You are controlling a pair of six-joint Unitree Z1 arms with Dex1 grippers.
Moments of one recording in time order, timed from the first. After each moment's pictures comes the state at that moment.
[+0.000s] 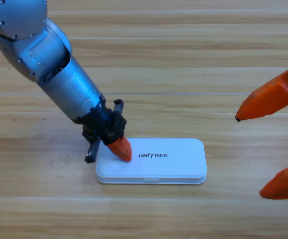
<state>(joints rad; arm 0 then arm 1) -0.65 2.03 -1.25 0.50 -0.38 0.94 0.92 1.37 -1.27 0.76 0.51 -0.45</state>
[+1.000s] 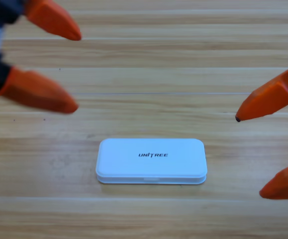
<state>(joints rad) -0.84 1.35 -1.43 0.87 -0.30 0.53 0.92 1.37 -1.27 0.76 0.51 -0.44</state>
